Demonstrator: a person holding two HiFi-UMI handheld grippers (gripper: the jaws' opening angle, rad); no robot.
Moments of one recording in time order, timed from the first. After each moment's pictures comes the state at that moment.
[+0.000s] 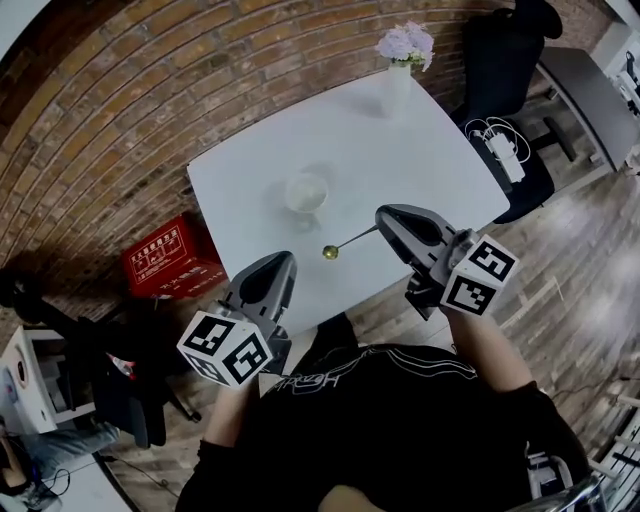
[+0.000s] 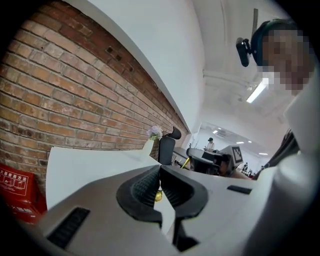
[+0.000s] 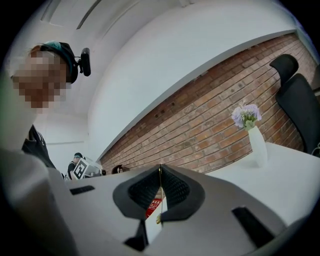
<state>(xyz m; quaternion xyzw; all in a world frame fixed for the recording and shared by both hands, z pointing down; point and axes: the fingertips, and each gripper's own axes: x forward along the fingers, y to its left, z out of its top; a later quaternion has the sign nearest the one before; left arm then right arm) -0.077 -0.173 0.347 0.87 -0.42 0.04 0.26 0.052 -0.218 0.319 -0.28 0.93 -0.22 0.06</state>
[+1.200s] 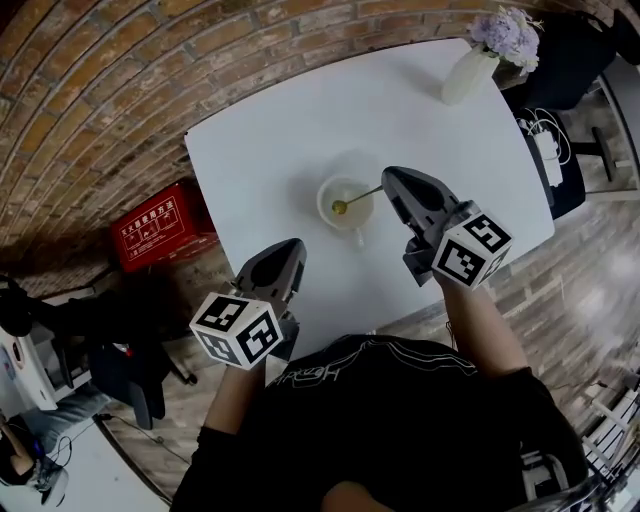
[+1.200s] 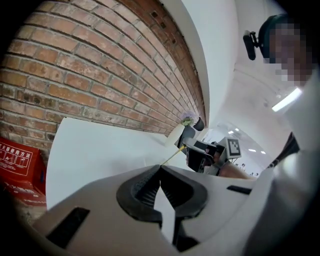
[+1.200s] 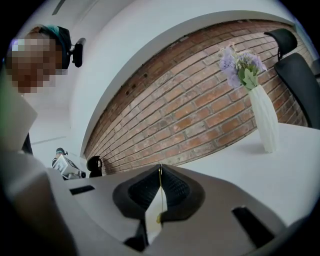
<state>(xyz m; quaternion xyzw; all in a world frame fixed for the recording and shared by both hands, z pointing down) -0.139 -0.278 0.472 0.81 -0.45 0.08 0.38 -0.015 -0.381 0.445 -0.32 0.91 -0.27 0.00</state>
